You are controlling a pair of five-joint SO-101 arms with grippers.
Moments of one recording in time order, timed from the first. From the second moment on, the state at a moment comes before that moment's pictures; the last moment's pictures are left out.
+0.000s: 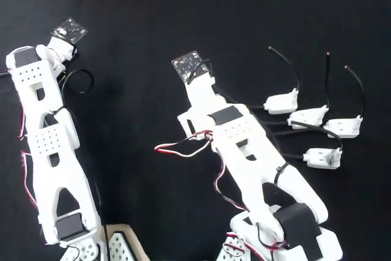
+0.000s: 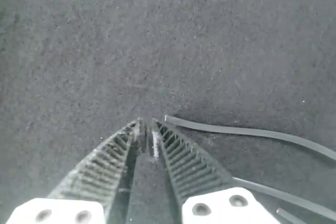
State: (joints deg) left arm -26.5 89.1 -95.2 86.3 -58.9; right arm -23.4 -16.5 47.0 41.5 5.9
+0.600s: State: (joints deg) left arm -22.4 79.4 -93.9 78.9 -36.6; right arm -23.4 -16.3 47.0 41.5 5.9
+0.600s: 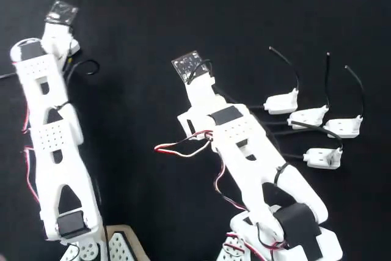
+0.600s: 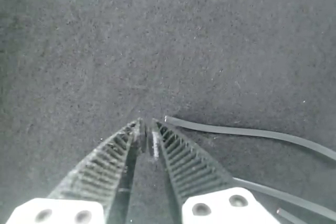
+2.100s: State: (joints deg) left arm -21.4 81.0 -81.8 54.4 -45.1; right arm -23.4 -16.0 49.8 41.5 5.9
